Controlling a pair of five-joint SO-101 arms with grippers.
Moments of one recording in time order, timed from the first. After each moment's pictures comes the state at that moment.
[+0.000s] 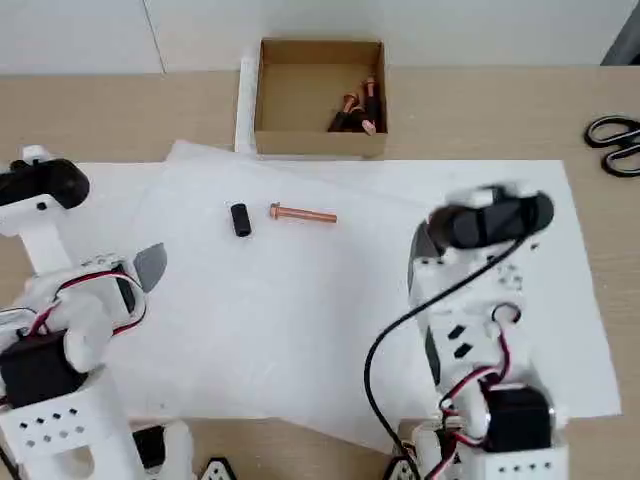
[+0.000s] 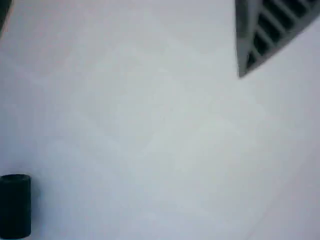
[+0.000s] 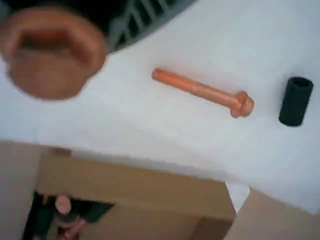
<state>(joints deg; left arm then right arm) -20.6 -53.7 27.9 89.0 7.2 -8.6 -71.3 45.2 57.0 -2.6</state>
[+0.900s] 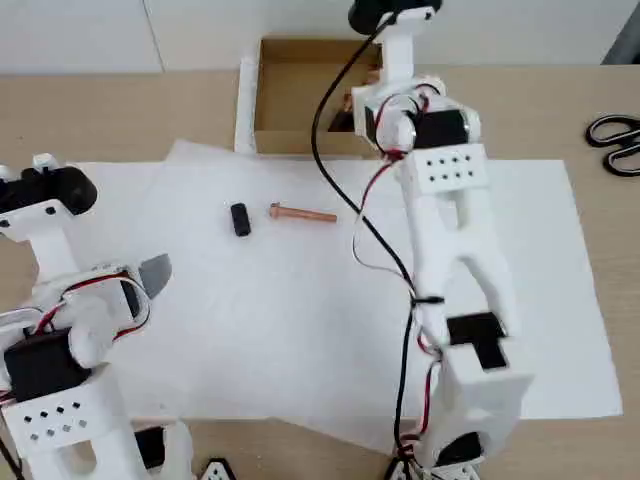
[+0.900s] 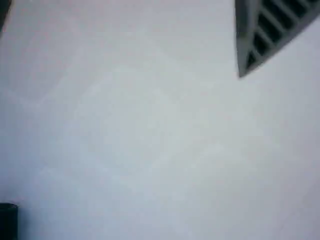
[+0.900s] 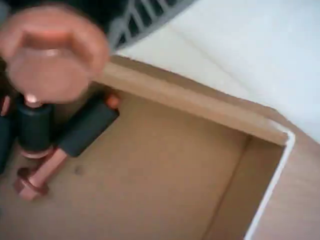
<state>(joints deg) -20.6 -54.2 31.7 89.0 7.0 -12.9 20.9 -31.3 57.0 0.0</state>
